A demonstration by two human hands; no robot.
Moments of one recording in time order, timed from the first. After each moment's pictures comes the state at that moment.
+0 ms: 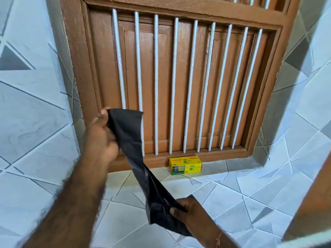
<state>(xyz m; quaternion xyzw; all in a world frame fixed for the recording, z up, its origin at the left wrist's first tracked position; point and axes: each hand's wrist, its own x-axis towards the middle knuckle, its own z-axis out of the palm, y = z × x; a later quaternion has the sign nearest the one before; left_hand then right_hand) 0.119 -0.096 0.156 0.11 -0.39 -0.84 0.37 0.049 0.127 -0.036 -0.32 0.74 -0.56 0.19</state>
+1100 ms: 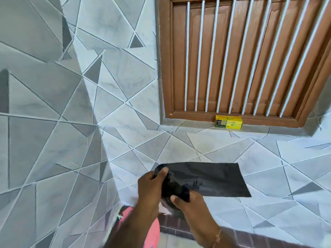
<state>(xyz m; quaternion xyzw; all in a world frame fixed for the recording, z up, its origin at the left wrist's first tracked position) 0.398 0.111 -0.029 0.45 -0.55 -0.60 0.35 0.332 0.218 -0.056 -0.25 0.66 -0.61 0.37</state>
